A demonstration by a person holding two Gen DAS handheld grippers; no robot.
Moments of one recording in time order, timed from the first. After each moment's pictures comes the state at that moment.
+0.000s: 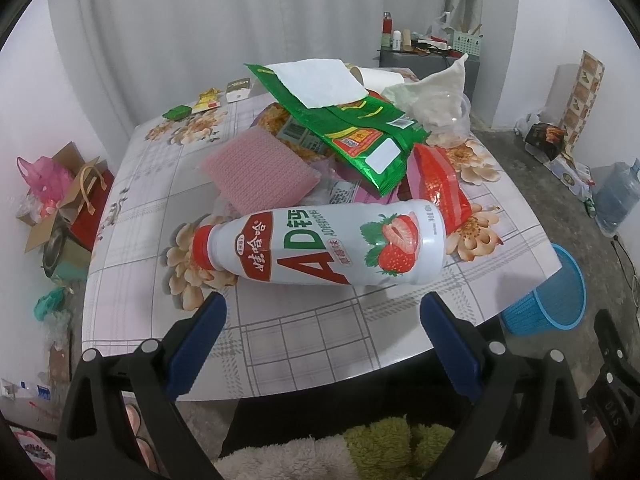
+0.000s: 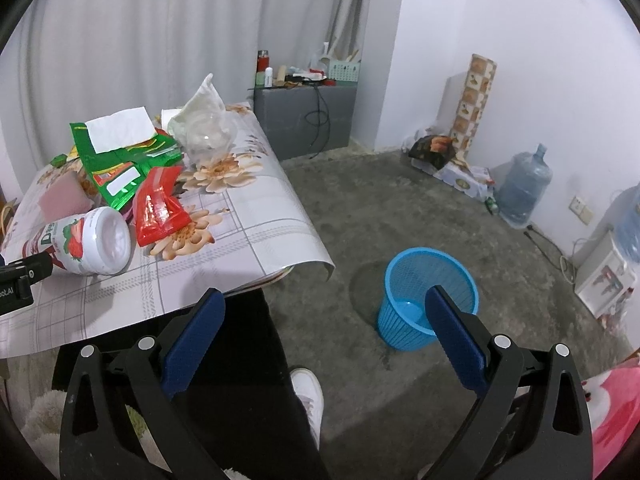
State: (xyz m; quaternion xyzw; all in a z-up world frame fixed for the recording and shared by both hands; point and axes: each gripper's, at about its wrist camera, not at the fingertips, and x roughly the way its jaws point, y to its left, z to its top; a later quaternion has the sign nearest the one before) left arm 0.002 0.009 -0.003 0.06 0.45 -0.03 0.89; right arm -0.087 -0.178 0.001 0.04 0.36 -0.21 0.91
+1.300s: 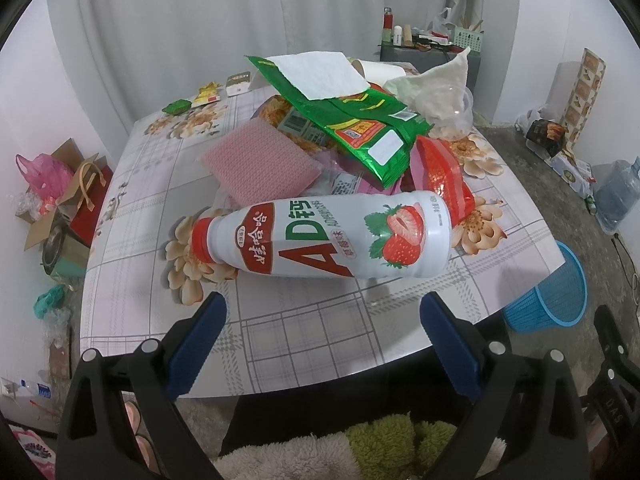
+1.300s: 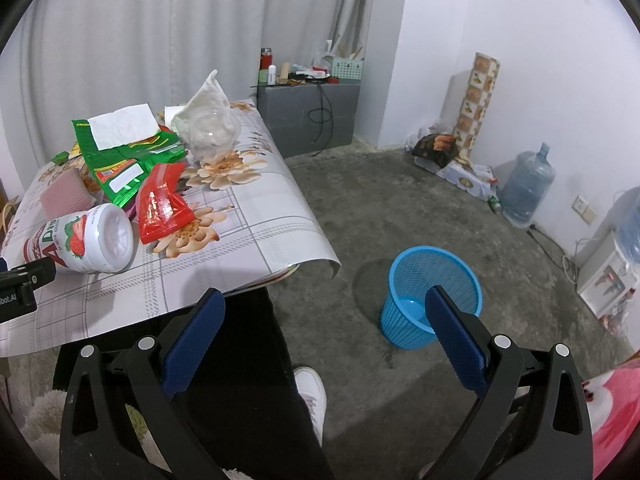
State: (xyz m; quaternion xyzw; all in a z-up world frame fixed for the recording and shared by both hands) left arm 0.001 0.011 -0.008 0.06 0.46 -0.03 0.89; right arm -0.086 -0.178 -0.003 0.04 0.37 -0.21 0.91
